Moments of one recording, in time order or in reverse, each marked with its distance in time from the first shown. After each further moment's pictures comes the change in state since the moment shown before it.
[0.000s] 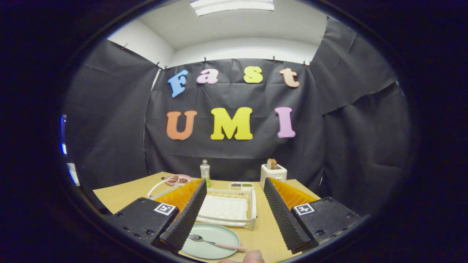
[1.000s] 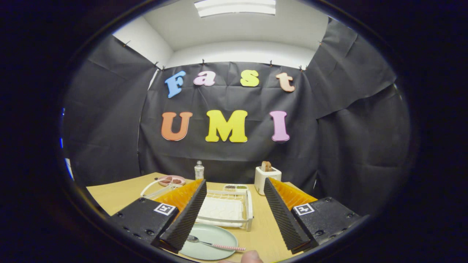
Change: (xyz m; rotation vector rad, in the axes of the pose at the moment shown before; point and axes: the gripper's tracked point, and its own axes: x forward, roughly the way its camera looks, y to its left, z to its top) arm 0.002 0.002 -0.009 0.000 -0.012 -0.045
